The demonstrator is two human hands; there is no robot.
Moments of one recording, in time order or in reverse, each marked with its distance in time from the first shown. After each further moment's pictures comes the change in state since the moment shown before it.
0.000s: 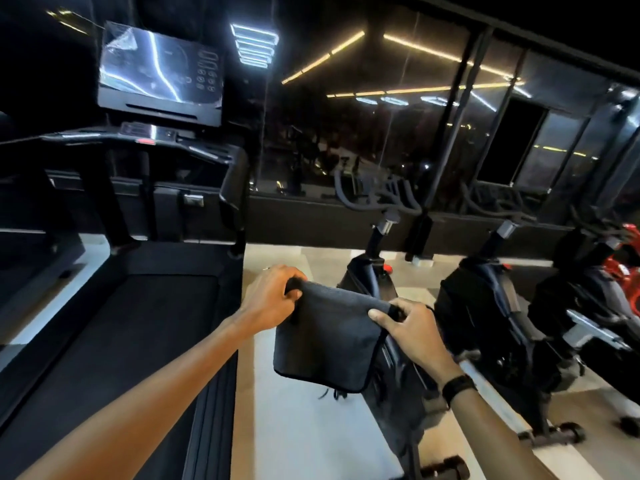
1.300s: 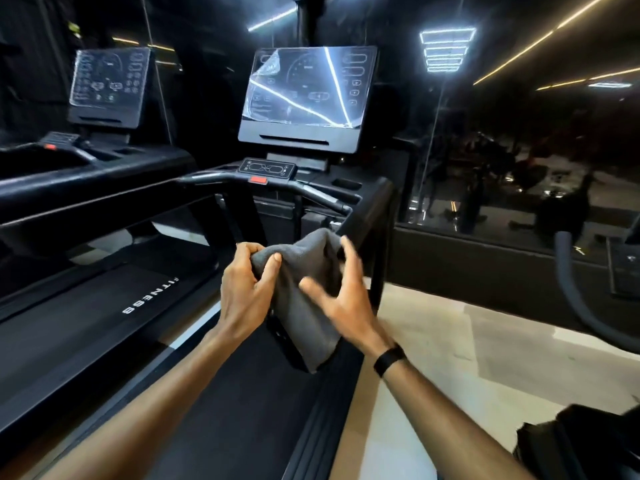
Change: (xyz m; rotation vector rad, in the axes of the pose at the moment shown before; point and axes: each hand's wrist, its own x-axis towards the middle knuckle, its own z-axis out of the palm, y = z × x) left_hand 0.386 -0.314 -0.054 0.035 0.874 -0.303; right_hand 0.554 -0.108 0.371 0.574 -0.506 -0.441
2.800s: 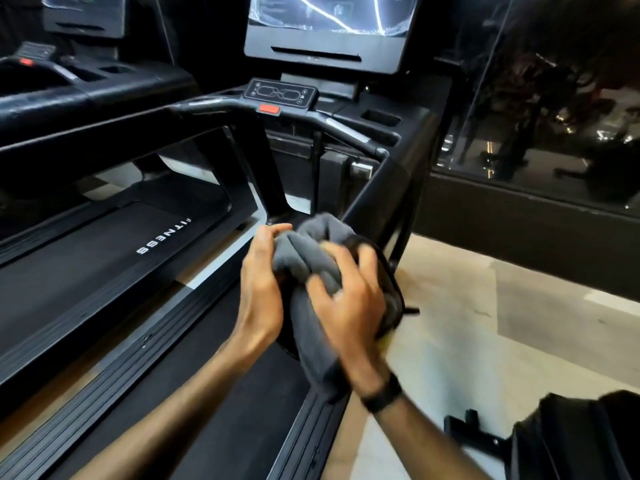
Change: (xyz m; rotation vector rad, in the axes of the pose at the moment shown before) left_hand -0.004 -0.041 0.046 -0.469 -0.069 -0.420; right_hand 0.015 0.028 0.067 -0.227 0.398 -0.142
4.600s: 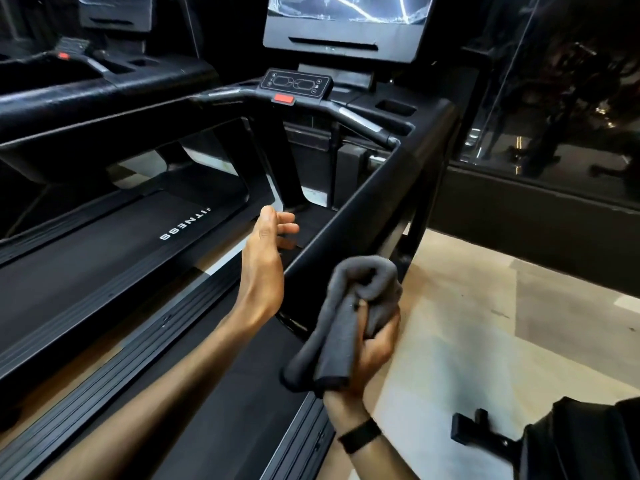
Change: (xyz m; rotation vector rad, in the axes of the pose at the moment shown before) left_hand -0.009 0.012 0.004 0.168 0.131 -0.057; right_hand -0.054 0.022 -0.003 0.127 0.482 0.495
